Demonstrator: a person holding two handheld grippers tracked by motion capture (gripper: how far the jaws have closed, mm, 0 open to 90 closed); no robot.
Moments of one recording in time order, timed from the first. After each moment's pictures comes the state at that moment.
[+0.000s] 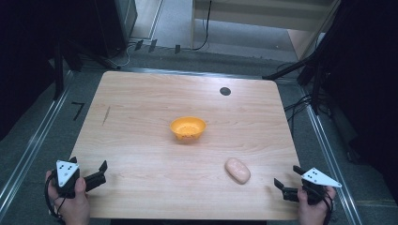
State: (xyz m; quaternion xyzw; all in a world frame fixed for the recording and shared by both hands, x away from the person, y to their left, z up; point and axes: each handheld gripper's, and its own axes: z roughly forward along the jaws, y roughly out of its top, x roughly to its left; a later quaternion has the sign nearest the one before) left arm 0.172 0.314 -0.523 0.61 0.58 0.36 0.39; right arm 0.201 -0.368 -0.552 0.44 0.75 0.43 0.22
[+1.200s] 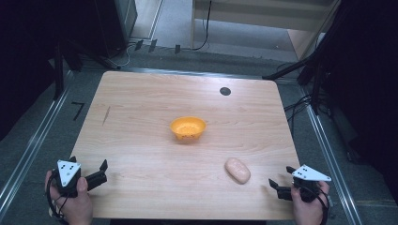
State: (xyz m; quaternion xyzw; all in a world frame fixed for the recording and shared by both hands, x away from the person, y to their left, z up) left arm 0.174 0.309 -0.523 0.61 0.58 0.39 0.37; right arm 0.205 -0.344 -0.536 0.44 0.80 0.37 0.20
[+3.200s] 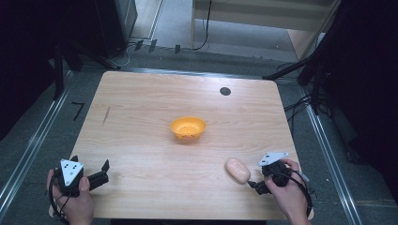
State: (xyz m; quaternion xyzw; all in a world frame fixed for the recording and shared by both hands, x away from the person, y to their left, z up) left arm 0.176 0.305 -0.523 0.63 0.57 0.39 0.36; right arm 0.243 -0.266 -0.511 0.34 0.90 0.24 0.09
